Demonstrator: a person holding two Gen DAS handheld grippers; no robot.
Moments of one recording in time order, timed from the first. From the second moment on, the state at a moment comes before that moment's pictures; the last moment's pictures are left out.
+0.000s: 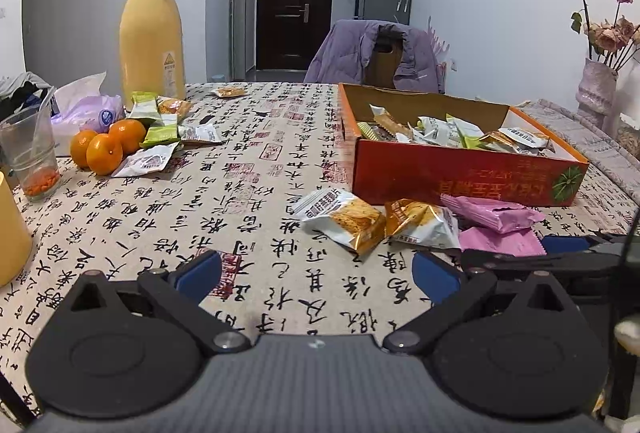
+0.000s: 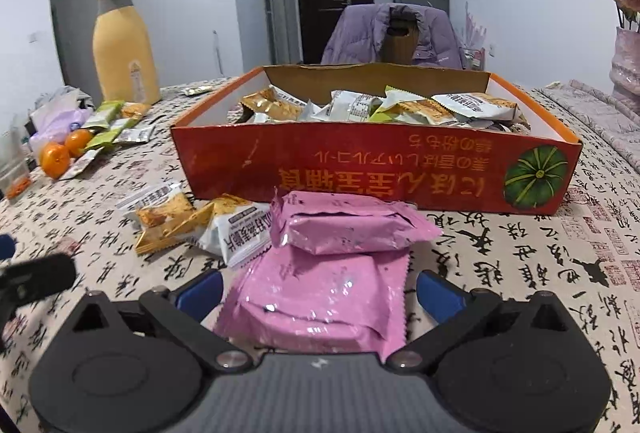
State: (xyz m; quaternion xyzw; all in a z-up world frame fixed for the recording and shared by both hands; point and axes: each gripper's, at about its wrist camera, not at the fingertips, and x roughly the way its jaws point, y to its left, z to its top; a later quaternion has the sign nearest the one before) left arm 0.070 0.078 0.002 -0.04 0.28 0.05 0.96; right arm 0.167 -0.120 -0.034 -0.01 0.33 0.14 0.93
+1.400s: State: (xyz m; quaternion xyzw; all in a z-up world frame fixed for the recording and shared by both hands) left arm 0.158 0.084 -0.004 0.02 0.31 0.06 0.95; right arm 0.156 -0.284 -0.010 0.02 0.27 0.05 0.96
